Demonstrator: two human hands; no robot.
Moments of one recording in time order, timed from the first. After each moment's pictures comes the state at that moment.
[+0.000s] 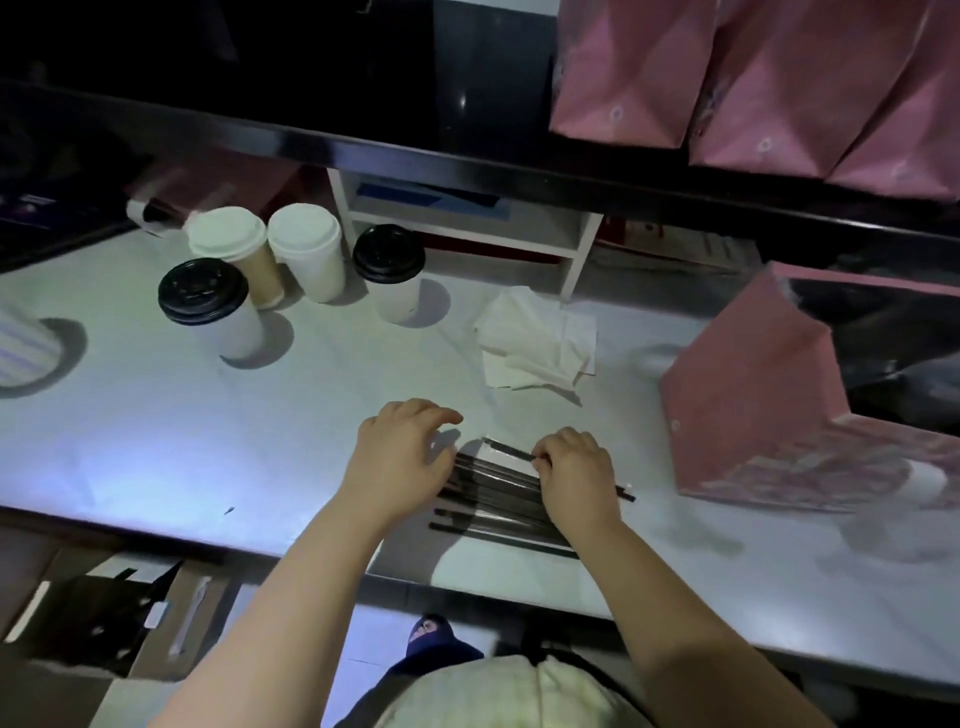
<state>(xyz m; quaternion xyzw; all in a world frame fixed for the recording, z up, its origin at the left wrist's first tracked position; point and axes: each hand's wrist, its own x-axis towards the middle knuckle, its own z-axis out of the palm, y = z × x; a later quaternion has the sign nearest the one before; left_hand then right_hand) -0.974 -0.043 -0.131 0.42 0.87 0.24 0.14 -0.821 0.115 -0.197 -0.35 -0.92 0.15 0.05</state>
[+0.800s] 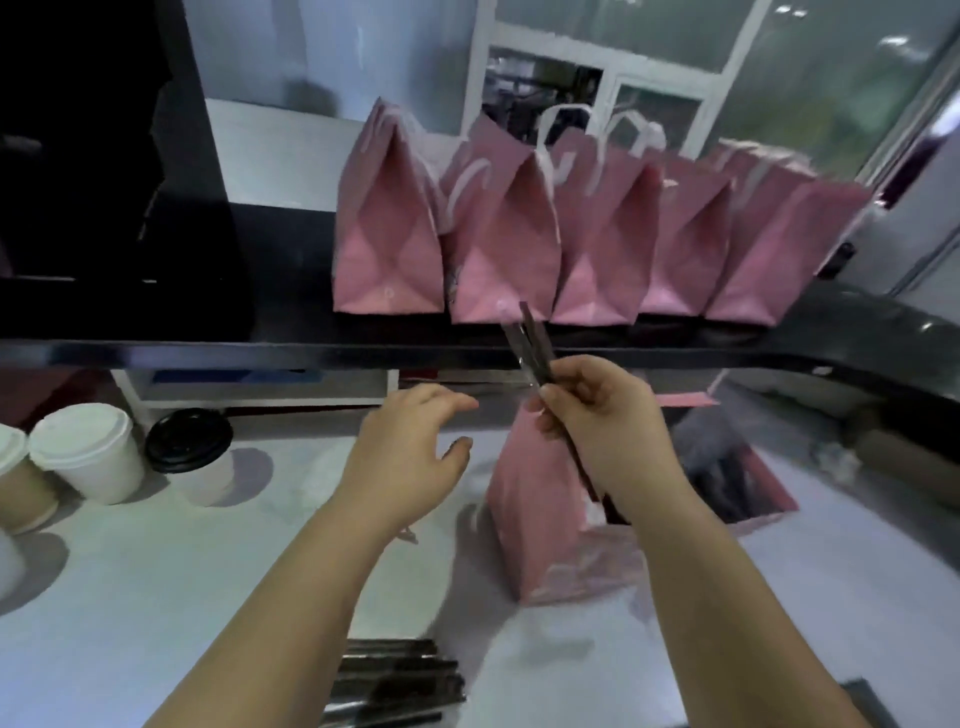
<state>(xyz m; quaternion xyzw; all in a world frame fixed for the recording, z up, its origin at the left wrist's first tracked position) -0.916 0.128 0.016 0.60 0.71 0.36 0.04 -0.744 0.211 0.071 -0.33 -0.72 0.46 0.40</state>
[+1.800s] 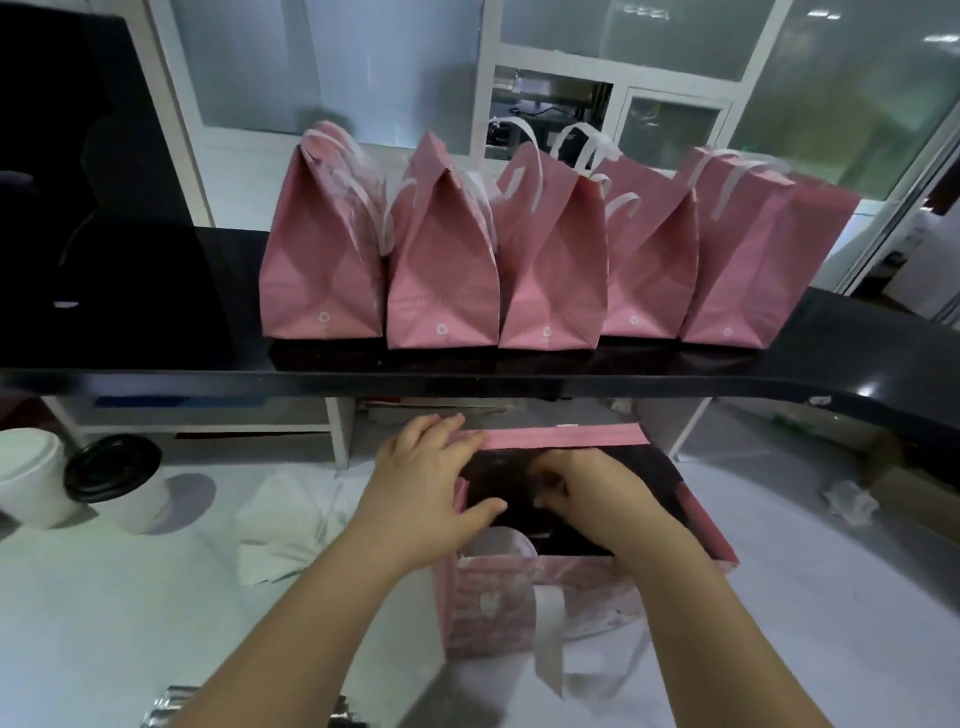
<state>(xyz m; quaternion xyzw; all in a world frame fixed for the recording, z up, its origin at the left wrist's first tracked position) -0.837 0.210 -0.005 0.61 0.76 0.22 0.00 -0.670 0.335 0.017 -0.37 -0.92 0.13 0.01</state>
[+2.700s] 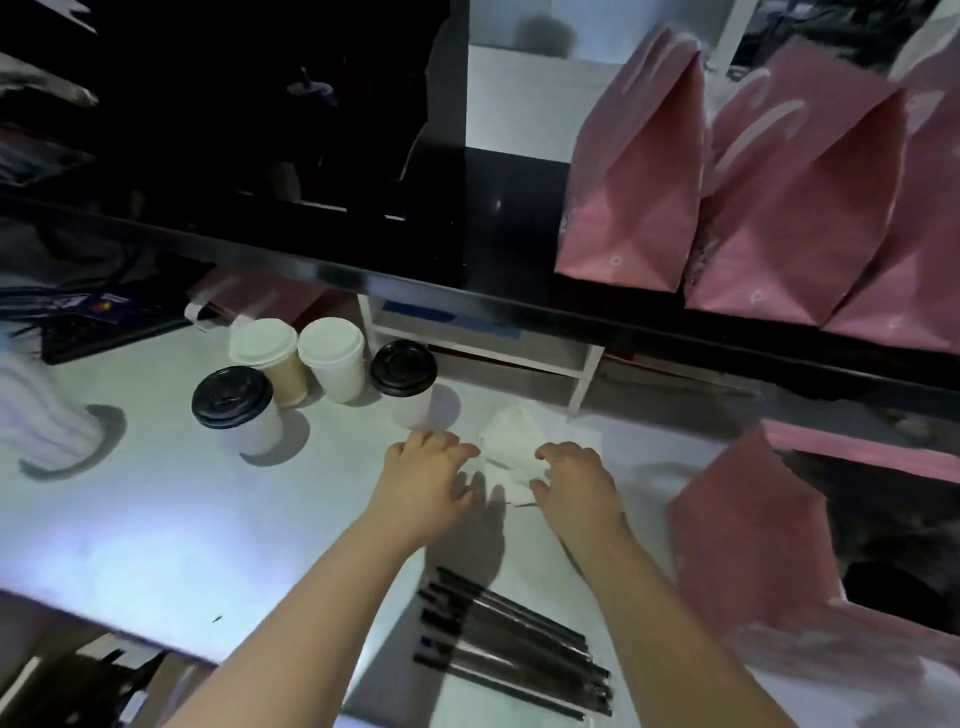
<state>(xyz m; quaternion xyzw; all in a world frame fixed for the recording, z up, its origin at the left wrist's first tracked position) -1.016 0.034 -0.091 0.44 0.89 0.10 0.09 -0.901 0.192 -0.116 -0.32 -0.93 0.16 0.00</state>
